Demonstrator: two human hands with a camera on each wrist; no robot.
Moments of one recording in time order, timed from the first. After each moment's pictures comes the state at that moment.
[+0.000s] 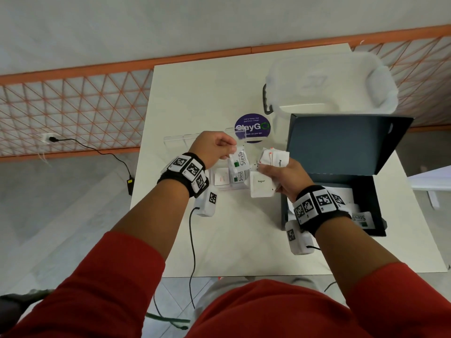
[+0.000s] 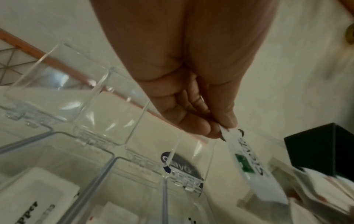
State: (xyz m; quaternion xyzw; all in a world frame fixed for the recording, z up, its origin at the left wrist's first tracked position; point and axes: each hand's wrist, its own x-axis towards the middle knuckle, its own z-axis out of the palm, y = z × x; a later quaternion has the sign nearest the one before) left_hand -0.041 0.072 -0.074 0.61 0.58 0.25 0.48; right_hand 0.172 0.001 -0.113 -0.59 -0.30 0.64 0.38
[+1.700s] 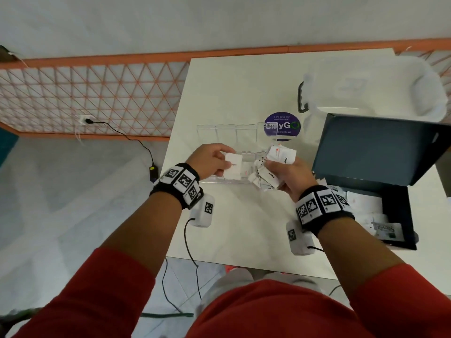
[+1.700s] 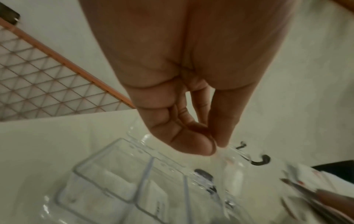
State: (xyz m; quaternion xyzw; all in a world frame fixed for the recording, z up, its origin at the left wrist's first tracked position) left_hand -0.113 0.015 -0.062 0.55 0.63 0.22 0.50; right_hand 0.118 -0.001 -0.108 -0.55 -0.30 0.67 0.39
